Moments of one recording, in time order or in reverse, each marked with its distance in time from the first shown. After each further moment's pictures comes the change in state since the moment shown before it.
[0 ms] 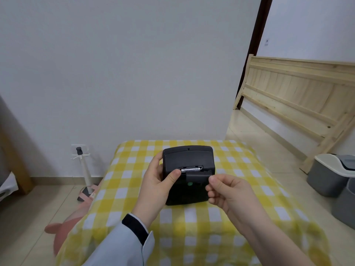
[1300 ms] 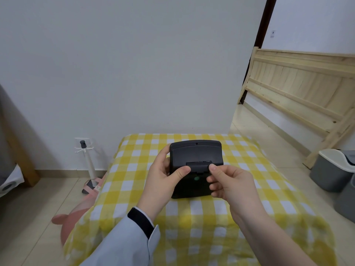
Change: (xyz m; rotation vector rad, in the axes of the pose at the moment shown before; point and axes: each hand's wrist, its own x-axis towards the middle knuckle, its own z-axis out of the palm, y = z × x) left_hand 0.000 -0.003 -0.005 0.039 -0.054 0.024; right_hand 0.002 0.004 0.019 -0.154 0.197 -0.057
